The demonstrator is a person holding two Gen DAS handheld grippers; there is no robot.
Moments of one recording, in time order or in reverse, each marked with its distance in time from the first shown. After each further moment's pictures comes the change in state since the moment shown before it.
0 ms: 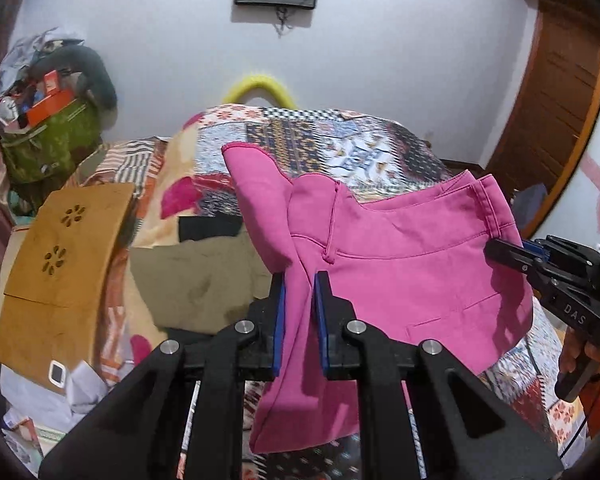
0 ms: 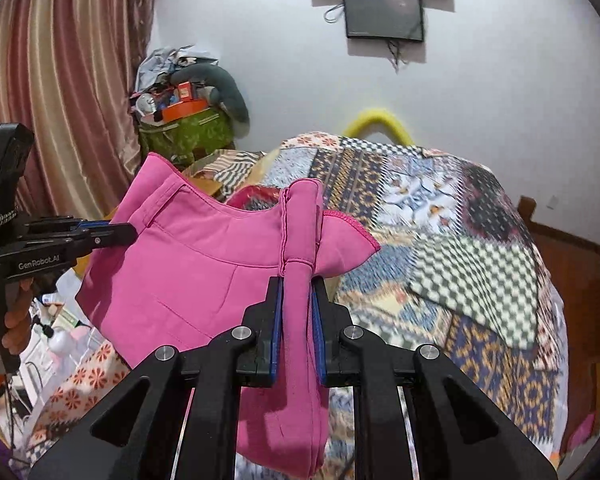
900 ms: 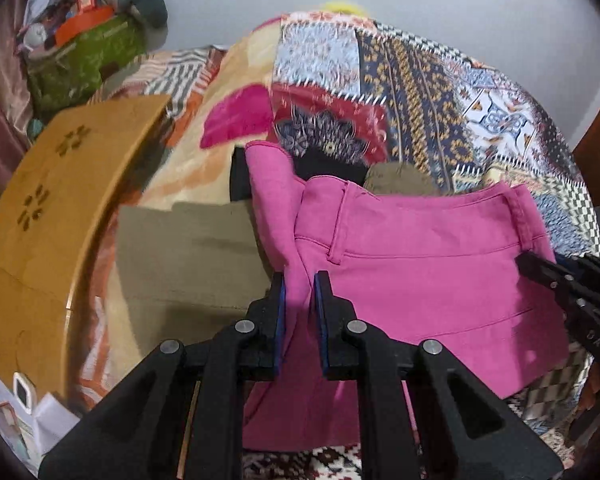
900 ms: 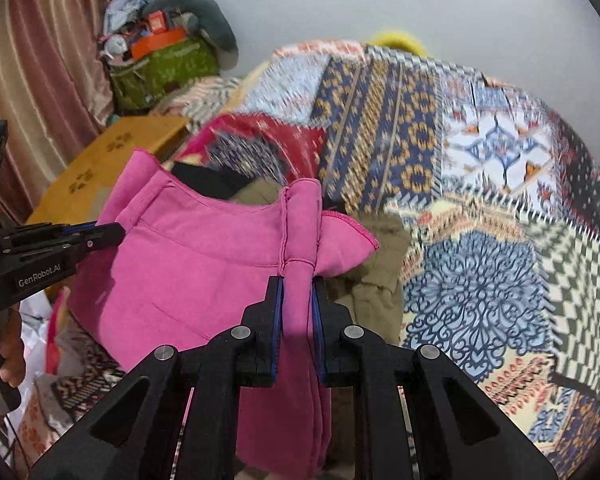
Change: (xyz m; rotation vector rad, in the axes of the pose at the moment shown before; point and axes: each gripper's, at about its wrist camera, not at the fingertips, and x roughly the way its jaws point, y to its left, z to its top) left arm 0.207 0.112 -0.013 -0.160 0.206 0.165; right arm 0.226 -0.003 0.004 0.024 0.247 -0.008
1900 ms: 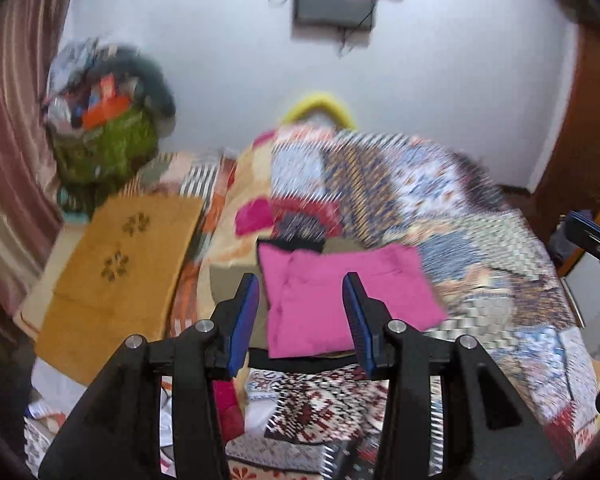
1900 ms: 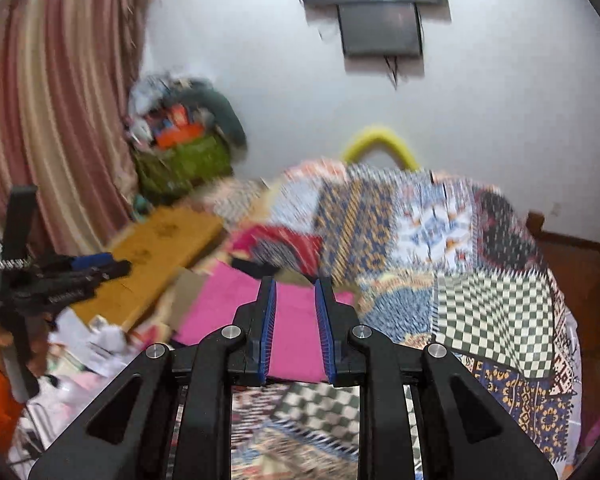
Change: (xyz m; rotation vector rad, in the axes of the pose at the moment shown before) left arm -0.260 -0.033 -0.035 0.107 -0.313 -0.010; right arm -0.235 0.030 -0.024 0.020 -0.366 0.025
